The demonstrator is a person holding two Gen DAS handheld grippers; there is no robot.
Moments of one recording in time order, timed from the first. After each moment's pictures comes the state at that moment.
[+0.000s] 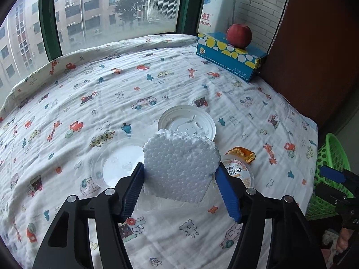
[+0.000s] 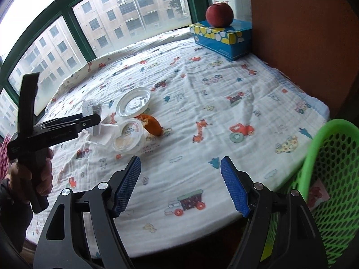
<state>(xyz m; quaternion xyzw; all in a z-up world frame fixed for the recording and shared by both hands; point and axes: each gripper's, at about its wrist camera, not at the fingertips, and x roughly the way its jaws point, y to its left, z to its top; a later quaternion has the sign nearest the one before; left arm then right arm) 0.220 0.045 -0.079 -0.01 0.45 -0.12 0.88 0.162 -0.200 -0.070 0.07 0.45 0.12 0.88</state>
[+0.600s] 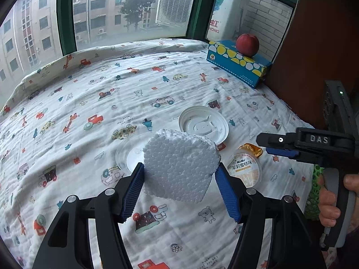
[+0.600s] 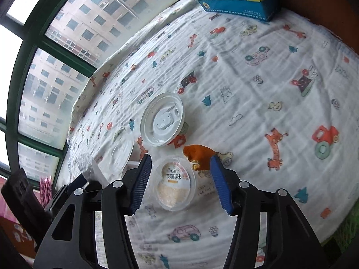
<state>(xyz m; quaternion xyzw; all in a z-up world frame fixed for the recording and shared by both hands) 0.202 0.083 -0.073 -0.03 0.44 -0.11 0.89 0.267 -0.152 -0.103 0.23 0.54 0.13 0.80</state>
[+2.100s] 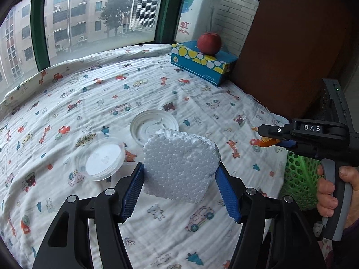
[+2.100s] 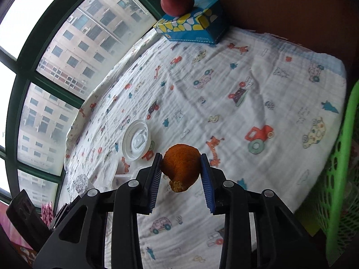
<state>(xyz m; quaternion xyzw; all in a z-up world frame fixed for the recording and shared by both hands) 0.177 0.013 -0.051 -0.02 0.43 -0.18 0.89 0.208 -0.247 -0.060 0.27 0.48 0.06 0.83</state>
